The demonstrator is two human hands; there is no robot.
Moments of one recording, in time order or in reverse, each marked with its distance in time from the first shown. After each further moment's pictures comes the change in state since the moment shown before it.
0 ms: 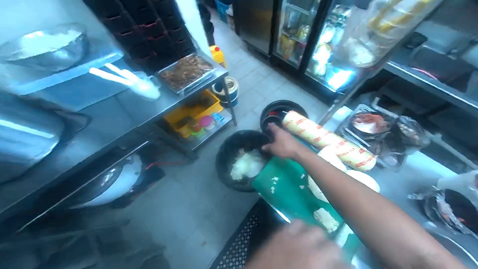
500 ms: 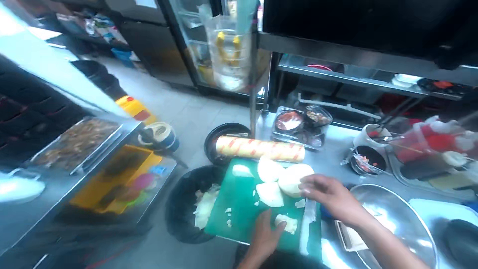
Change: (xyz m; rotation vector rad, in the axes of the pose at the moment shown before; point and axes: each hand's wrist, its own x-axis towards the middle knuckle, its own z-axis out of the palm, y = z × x) left_hand 0.104 -0.105 0.260 -0.496 -0.119 -0.628; right_hand -0.318 0.176 -0.064 0.684 0.459 0.235
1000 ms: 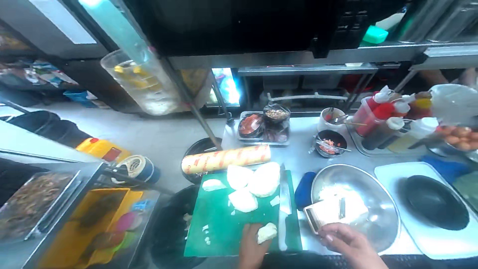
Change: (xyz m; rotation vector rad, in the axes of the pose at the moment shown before) left_hand -0.013 -0.005 0.055 0.129 0.080 0.160; right_hand -0.196 0.133 -0.026 0.413 0.324 0.147
